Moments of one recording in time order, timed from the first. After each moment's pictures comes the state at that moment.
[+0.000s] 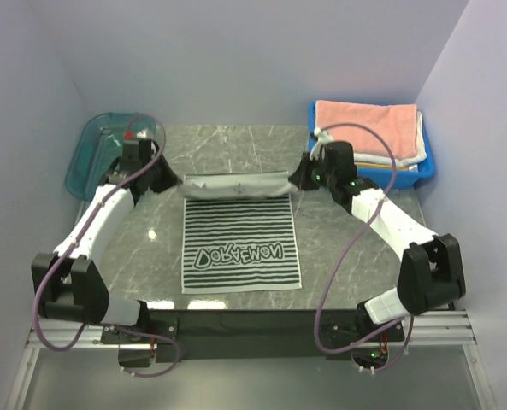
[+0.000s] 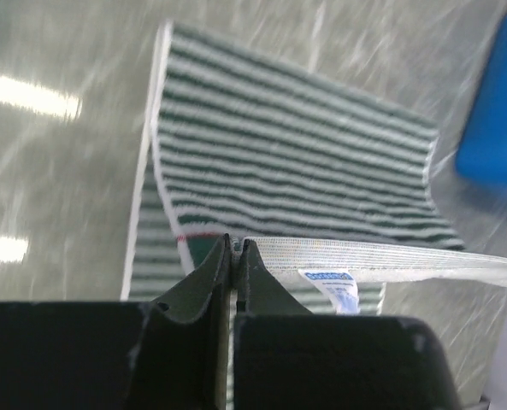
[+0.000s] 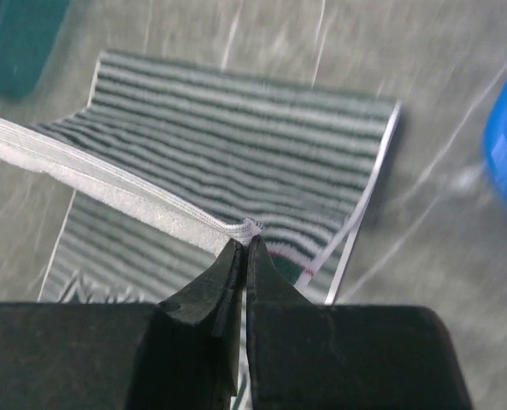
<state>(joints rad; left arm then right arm) -0.12 1.41 1.20 -0.49 0.09 -0.62 0.32 1.47 1.09 -0.12 -0.25 0.27</state>
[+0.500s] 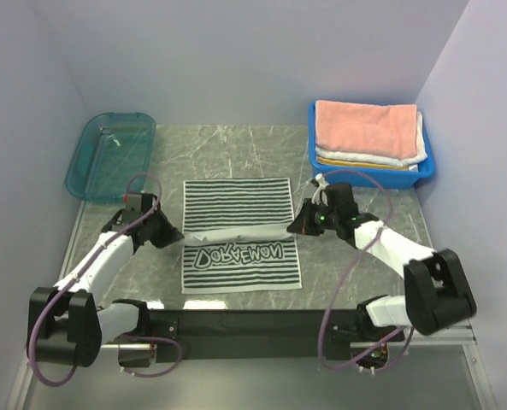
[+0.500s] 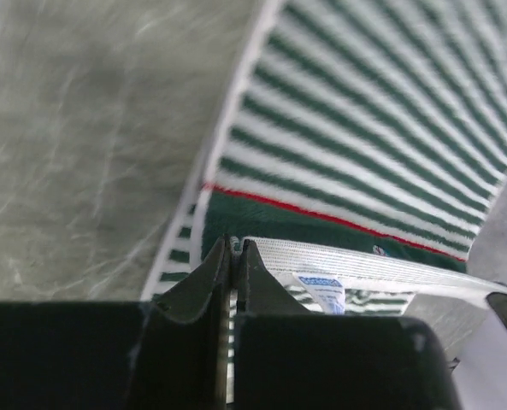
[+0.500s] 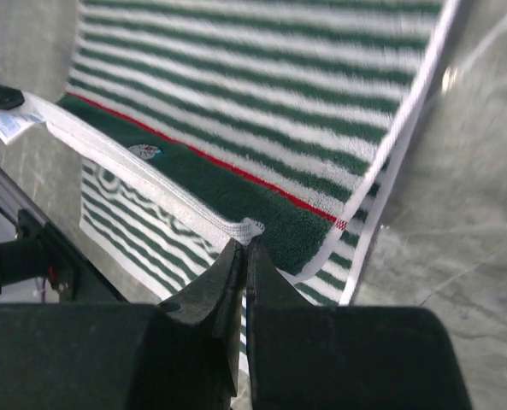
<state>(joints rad) -0.11 1.13 0.67 -0.47 0.16 -0.79 0.32 1.28 0.66 -0.11 -0.46 0.46</state>
